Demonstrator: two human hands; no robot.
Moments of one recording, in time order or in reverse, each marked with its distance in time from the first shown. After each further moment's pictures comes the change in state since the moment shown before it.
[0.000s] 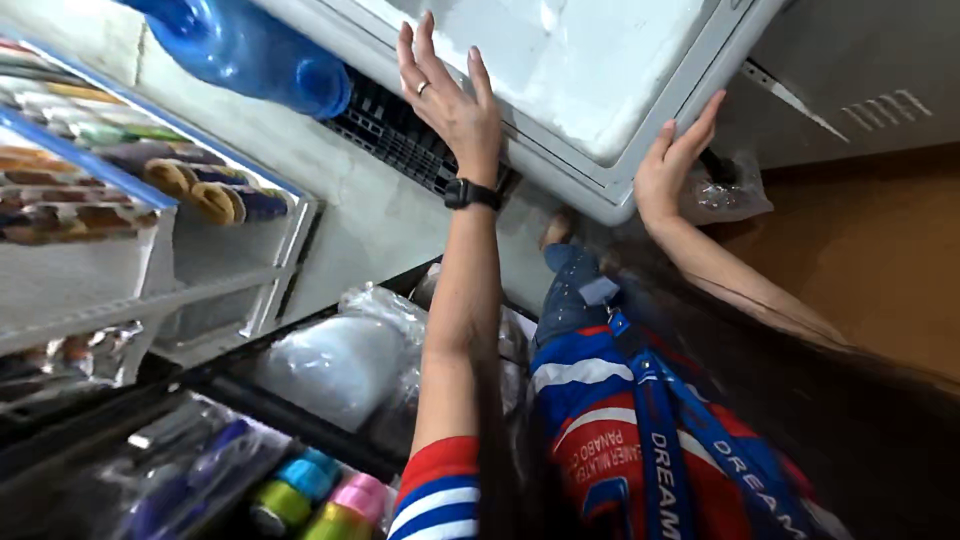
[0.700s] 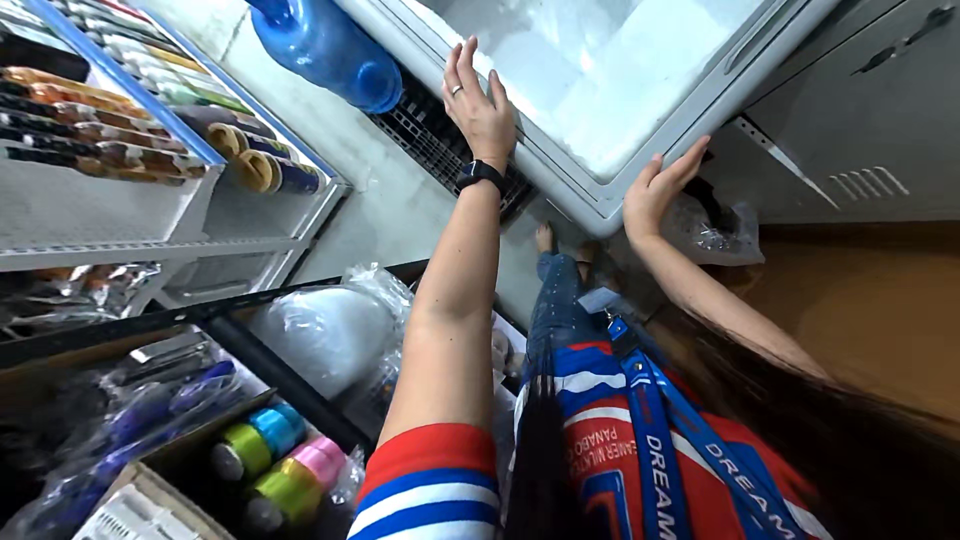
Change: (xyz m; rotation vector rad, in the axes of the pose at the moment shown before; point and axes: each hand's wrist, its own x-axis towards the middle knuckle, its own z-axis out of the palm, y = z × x) left_hand 0.006 -0.003 0.003 0.032 -0.022 -0.043; right_hand -0.001 -0.003 0.000 0.018 -0.029 -0.005
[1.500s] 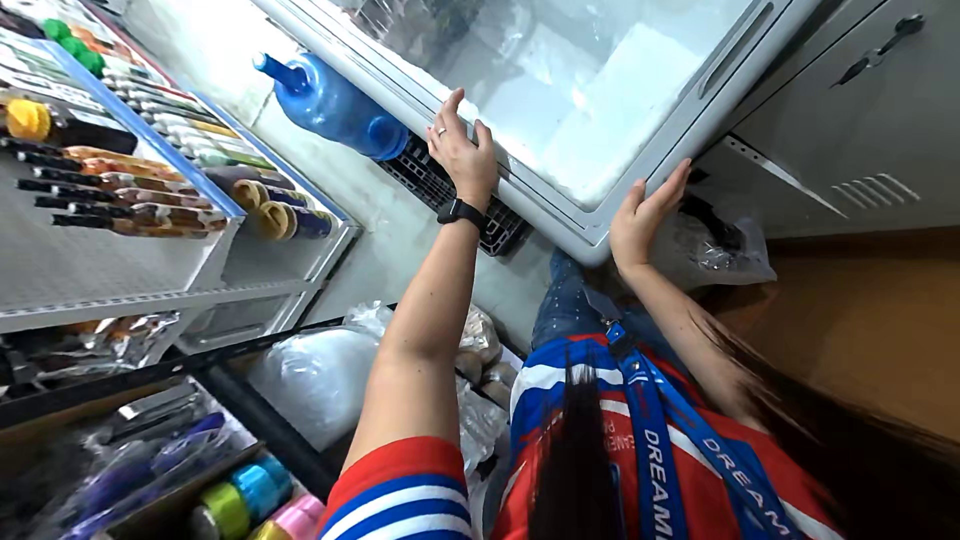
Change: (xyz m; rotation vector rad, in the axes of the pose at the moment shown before) left_hand -0.001 0.002 -0.007 0.013 -0.074 0.027; right_hand -0.005 0.006 0.002 0.141 0.036 -0.033
